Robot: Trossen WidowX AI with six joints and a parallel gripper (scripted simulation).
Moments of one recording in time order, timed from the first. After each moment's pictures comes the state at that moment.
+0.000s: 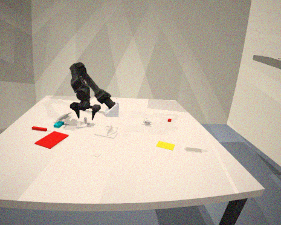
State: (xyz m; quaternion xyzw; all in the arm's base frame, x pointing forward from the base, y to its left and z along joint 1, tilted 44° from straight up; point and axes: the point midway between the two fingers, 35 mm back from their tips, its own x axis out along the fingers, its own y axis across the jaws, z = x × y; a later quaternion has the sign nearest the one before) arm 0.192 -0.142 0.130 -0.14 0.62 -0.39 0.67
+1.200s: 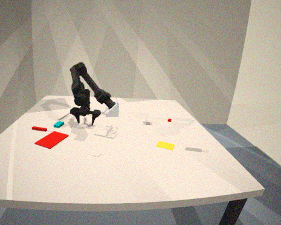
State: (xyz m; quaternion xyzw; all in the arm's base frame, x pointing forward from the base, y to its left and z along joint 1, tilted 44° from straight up) arm 0.187 -0.167 0.105 -0.14 0.62 -0.39 0.67
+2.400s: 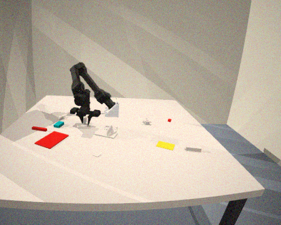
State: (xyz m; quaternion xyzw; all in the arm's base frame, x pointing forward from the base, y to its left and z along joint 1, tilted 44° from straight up) arm 0.187 -0.167 0.105 -0.14 0.62 -0.39 0.67
